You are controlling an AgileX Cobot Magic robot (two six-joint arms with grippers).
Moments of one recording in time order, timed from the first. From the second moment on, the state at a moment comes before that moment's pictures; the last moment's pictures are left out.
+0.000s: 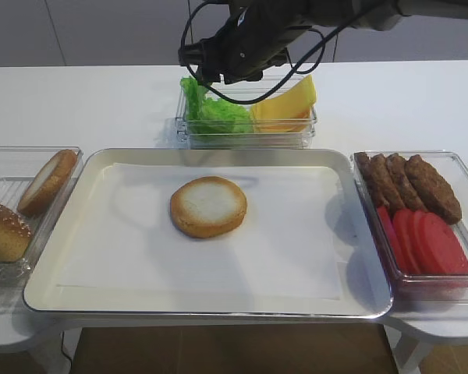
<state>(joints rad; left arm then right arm) 0.07 -0.02 -0.49 0.06 1.19 -0.07 0.54 2.10 -1.80 0.20 0.49 0.03</state>
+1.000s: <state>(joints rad) 0.07 -0.02 -0.49 0.06 1.19 -0.07 0.54 2.05 -1.80 0.23 0.56 0.03</state>
